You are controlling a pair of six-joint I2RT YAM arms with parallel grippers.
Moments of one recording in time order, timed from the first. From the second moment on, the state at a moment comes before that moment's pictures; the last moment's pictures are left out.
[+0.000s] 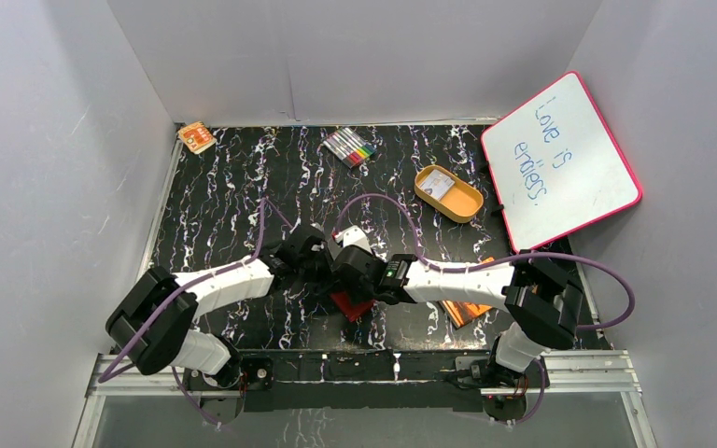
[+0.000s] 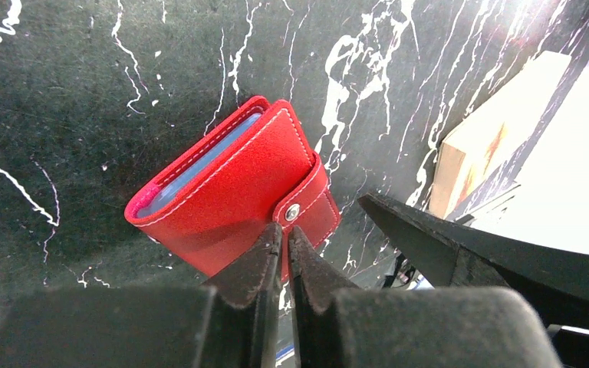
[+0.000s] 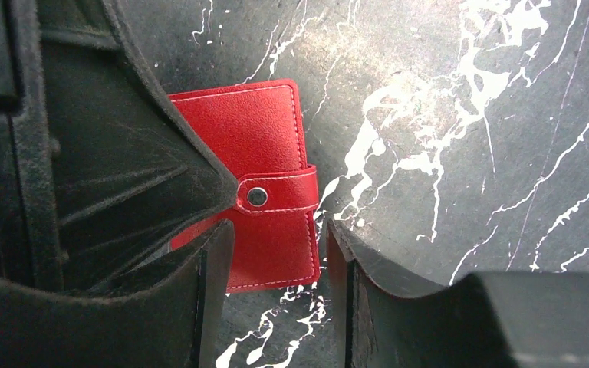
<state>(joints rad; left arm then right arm) -0.72 1.39 0.64 -0.15 0.19 -1.08 1.20 1.60 0.99 -0.40 0.34 0.53</state>
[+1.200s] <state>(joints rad) -0.69 1.42 0.60 -0.12 0.13 -1.10 1.22 1.68 1.02 -0.37 0.33 0.48</state>
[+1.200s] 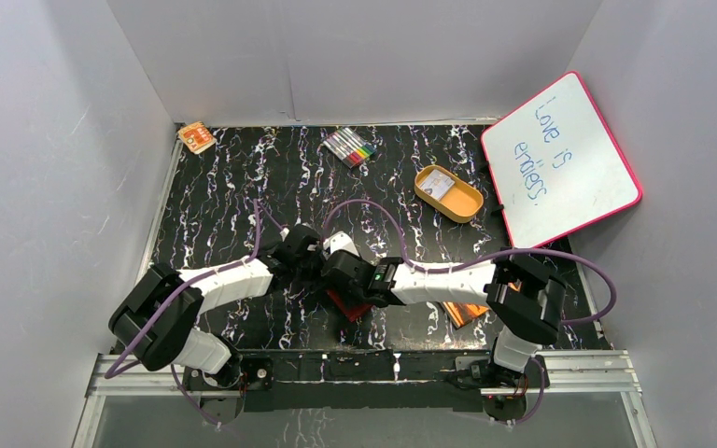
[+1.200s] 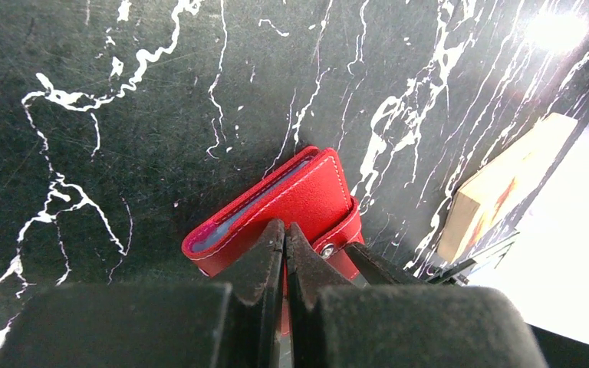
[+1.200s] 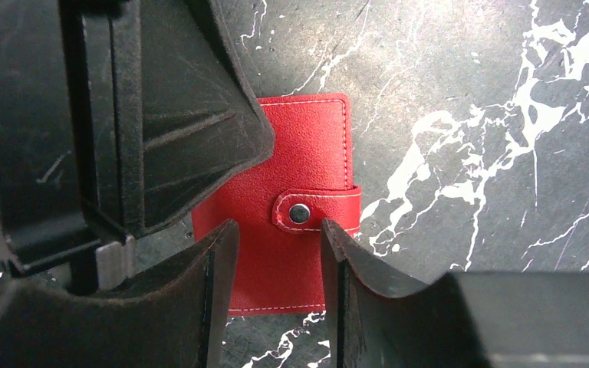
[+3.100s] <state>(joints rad) -0.67 1.45 0.58 -0.02 0.18 -1.14 1.24 1.73 1.07 -0.43 0.44 0.53</state>
